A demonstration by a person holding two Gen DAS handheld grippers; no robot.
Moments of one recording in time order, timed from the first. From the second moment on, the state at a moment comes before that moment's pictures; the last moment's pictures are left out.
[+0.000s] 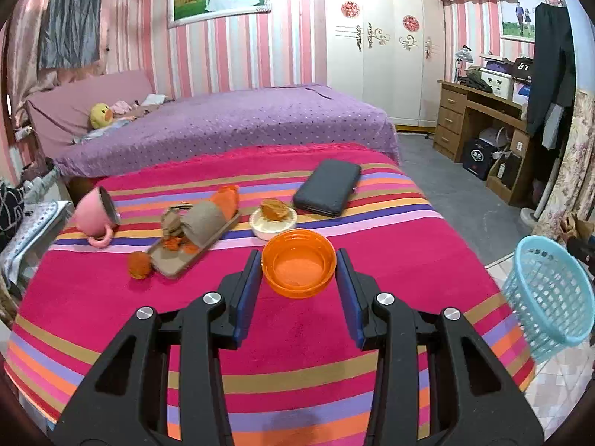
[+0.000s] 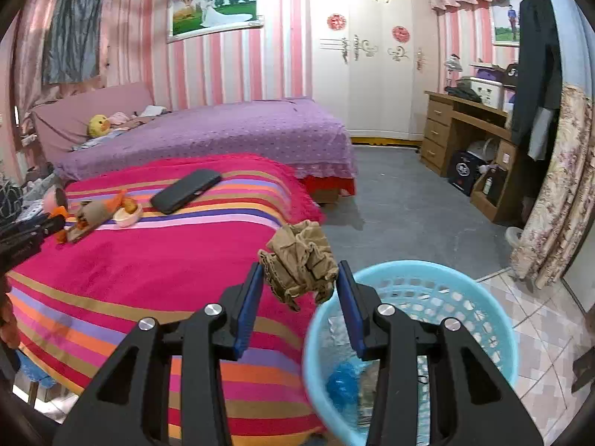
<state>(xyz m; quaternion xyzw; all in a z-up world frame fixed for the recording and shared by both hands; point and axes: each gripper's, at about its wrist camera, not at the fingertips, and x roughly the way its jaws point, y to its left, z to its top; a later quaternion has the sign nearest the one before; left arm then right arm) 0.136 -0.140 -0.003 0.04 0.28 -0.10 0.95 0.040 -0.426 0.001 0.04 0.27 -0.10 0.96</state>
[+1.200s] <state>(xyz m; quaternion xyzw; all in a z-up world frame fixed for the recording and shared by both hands) 0.099 -0.458 -0.059 0.15 0.30 -0.35 0.88 -0.028 -0.597 -0.049 0.10 0.30 -0.21 0.92</state>
